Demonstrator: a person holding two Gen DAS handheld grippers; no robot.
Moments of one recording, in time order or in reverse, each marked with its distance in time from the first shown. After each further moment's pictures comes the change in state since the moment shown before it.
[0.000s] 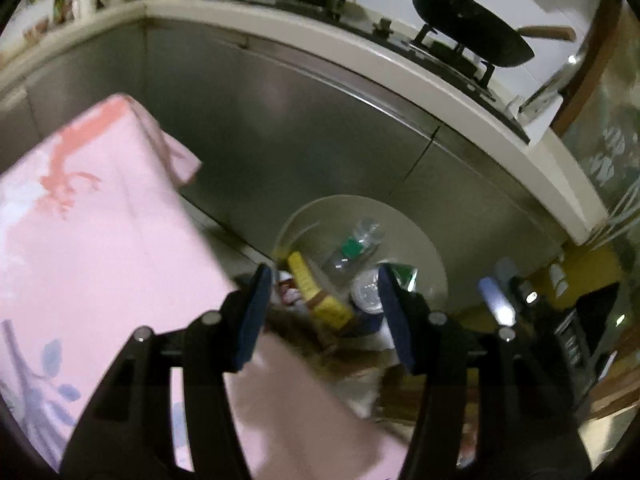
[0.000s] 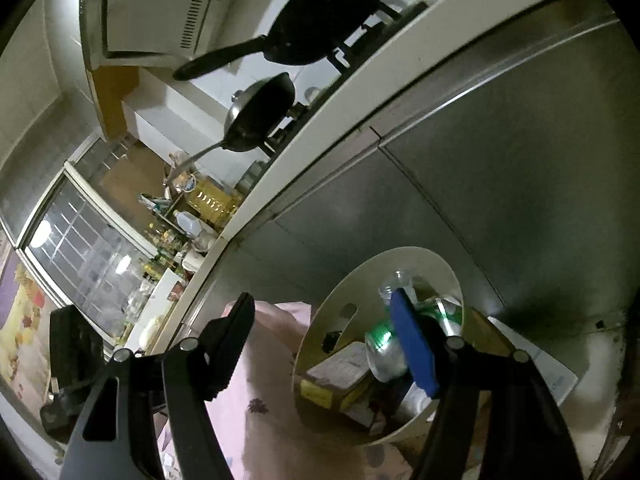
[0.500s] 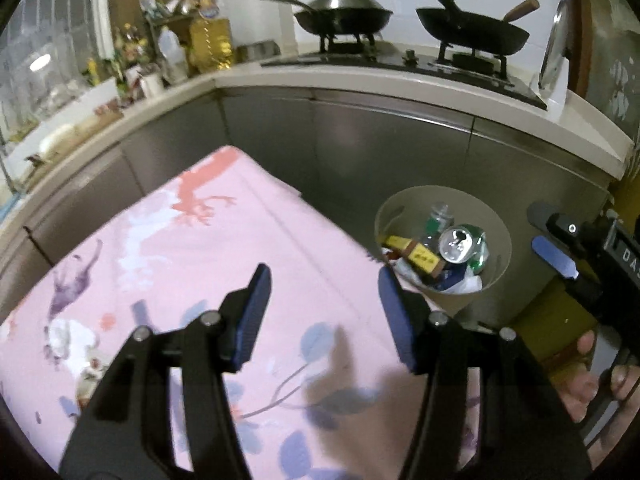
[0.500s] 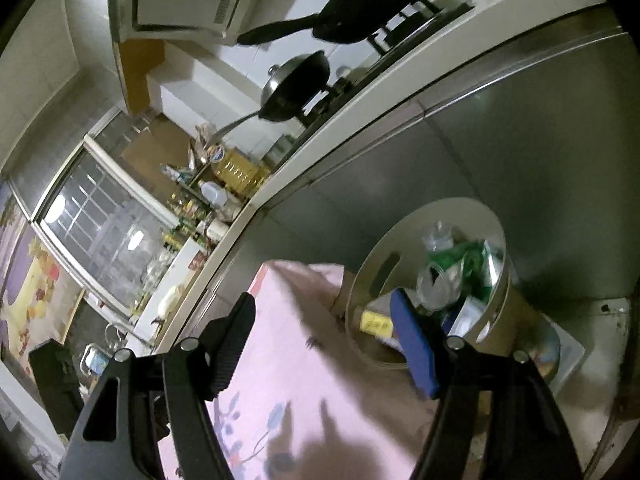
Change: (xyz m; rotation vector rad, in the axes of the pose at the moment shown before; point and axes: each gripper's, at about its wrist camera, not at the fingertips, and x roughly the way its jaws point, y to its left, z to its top) left arm -0.101 0.011 -0.079 0.163 -0.175 0.315; right arm -0.033 0.063 -0.043 -0.050 0.101 0.048
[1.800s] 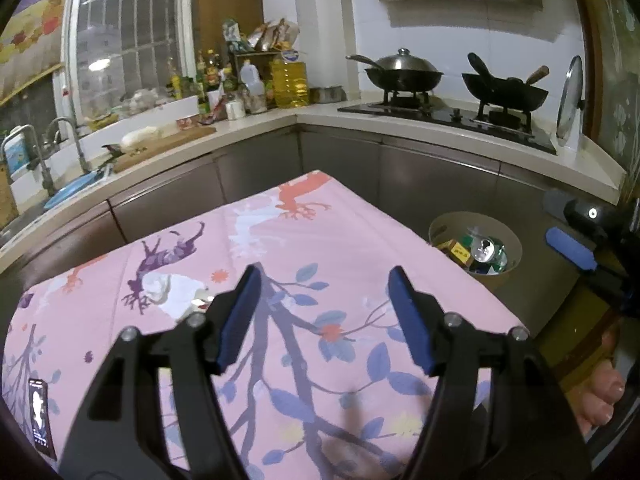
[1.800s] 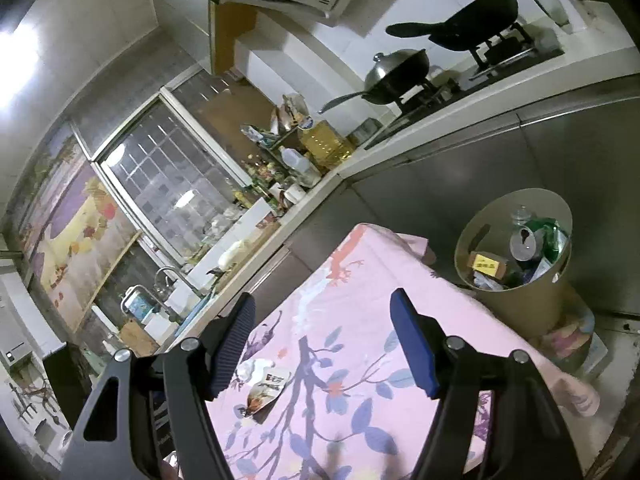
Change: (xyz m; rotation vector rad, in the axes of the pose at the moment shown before) left arm -0.146 0.054 -0.074 -0.115 -0.166 0.159; right arm -0.079 0.117 -0.062 -0.163 0.031 0.179
